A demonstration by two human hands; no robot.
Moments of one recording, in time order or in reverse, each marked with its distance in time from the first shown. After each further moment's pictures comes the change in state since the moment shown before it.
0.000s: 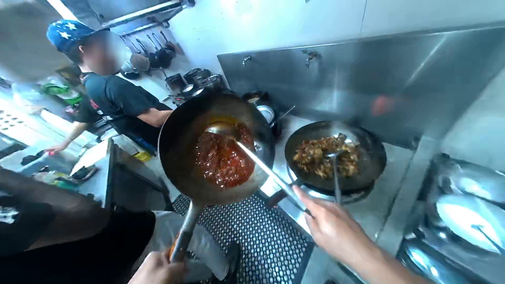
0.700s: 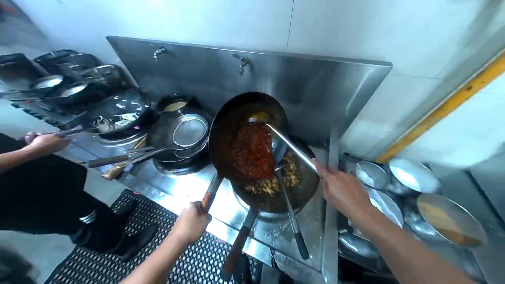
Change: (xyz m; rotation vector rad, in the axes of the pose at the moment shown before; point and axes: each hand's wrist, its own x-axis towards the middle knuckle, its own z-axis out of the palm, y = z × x) left_hand 0.307 0.175 0.164 0.499 -0.325 0.357; right_hand 0.082 0.147 -0.086 -0.561 0.081 0.630
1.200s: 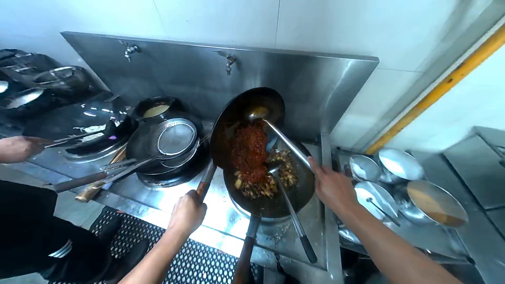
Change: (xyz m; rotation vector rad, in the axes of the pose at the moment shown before) left_hand 0.054 0.028 -0.033 0.278 0.164 0.088; right_hand 0.021 -0.020 0.036 -0.033 0.072 0.139
